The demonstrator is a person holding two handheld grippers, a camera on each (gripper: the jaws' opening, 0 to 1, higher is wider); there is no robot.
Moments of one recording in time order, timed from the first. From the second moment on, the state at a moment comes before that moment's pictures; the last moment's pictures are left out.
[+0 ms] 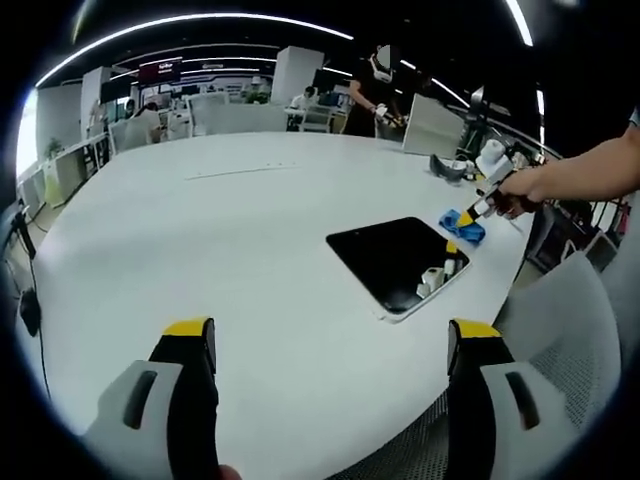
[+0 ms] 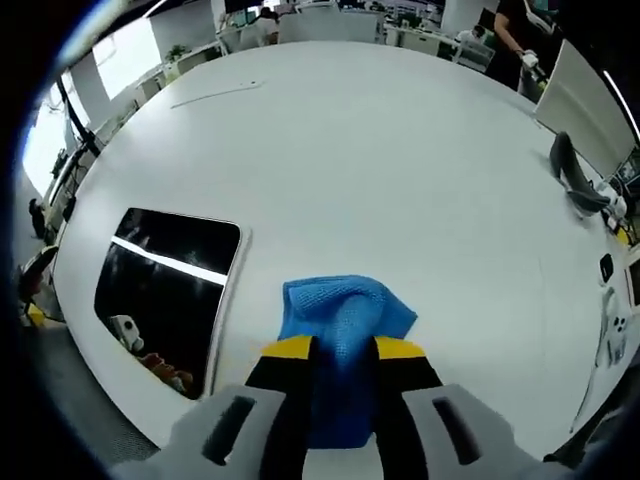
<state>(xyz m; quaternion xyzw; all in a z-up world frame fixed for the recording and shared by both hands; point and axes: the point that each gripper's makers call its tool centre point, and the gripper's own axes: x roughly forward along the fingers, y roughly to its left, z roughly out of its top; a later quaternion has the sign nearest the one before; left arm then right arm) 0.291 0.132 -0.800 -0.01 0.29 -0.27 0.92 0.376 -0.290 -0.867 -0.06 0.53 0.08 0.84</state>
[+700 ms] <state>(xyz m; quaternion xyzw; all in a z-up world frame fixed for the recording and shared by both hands) 0.289 0.132 -0.802 -0.02 0.30 -0.28 0.91 0.376 -0.277 -0.879 -0.07 0.54 0.09 0.83</state>
